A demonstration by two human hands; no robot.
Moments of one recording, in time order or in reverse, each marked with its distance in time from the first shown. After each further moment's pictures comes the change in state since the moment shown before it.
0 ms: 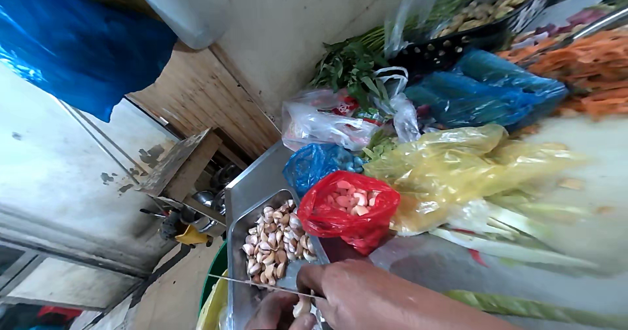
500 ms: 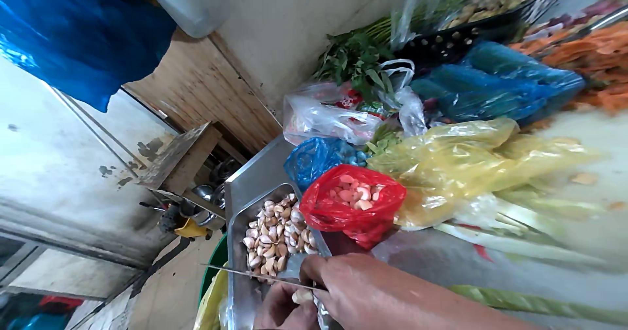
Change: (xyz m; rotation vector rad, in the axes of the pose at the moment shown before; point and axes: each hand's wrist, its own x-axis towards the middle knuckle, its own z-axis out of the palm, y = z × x) left_hand 0.005 -0.002 0.015 -0.818 -0.021 -0.276; right_hand 0.003 -0.003 0.000 -0.017 -0.034 0.061
